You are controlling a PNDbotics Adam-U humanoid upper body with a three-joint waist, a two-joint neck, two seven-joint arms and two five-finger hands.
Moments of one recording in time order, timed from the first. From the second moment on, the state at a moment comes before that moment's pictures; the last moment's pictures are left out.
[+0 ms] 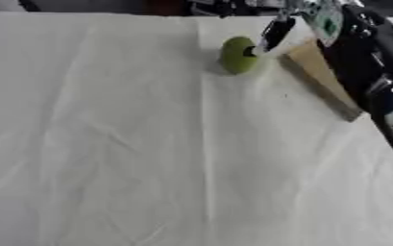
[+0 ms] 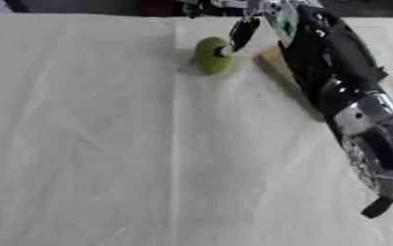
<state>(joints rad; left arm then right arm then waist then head) -0.11 0.31 0.63 -1.98 0.05 -0.32 0.19 -1.33 -0.41 0.12 -0.55 0.99 -0.70 0.46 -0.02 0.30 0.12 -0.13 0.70</state>
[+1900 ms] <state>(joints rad) -0.12 0.28 0.63 -1.98 0.06 -0.33 0.18 -1.31 -0.37 0.06 -0.42 1.09 -0.65 0.35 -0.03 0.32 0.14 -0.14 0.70</state>
